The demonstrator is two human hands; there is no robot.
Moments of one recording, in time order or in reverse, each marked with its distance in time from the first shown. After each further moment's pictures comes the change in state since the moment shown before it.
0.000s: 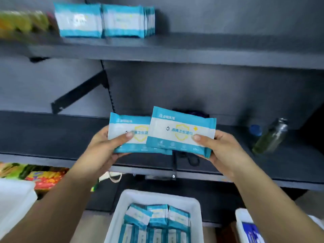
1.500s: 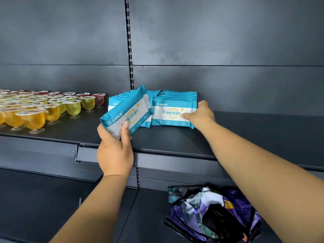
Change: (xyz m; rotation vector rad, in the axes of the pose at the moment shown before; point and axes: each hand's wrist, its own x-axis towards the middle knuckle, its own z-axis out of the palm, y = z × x) left_hand 0.184 0.164 -0.059 0.653 0.886 0.617; right_hand 0.286 -0.178 0.210 -0.959 0.404 -0.414
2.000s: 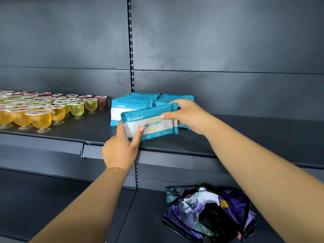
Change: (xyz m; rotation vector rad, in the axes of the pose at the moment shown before) left_hand 0.008 -0.007 -0.003 0.332 -0.148 0.263; right_hand -0.053 -0.041 -0.024 0.391 -0.492 -0.278
